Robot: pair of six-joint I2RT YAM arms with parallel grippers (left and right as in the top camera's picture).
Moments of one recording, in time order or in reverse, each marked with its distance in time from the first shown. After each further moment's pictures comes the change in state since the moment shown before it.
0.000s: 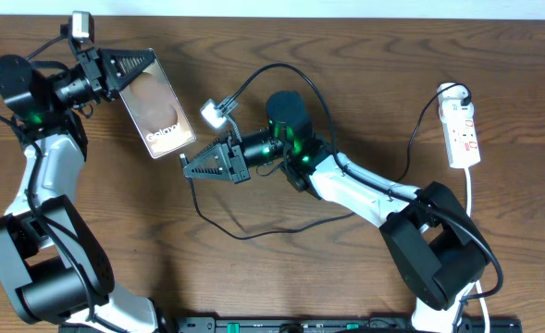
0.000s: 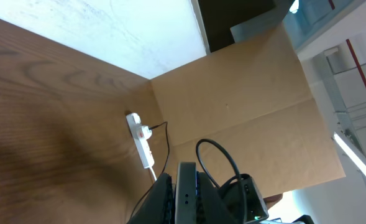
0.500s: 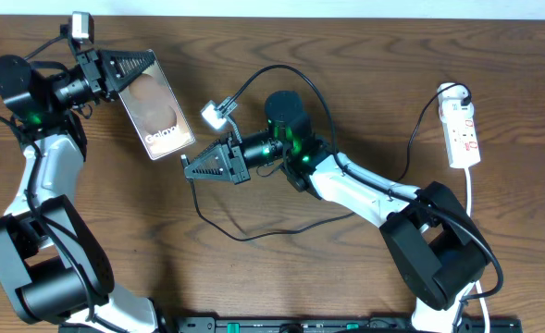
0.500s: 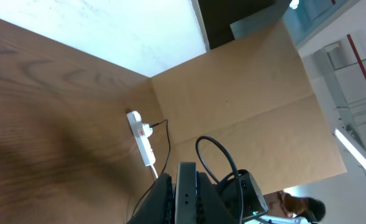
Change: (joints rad) left arm 0.000 0.000 0.000 0.000 0.014 0.014; right arm 0.000 0.000 0.000 -0.034 0.011 -0.034
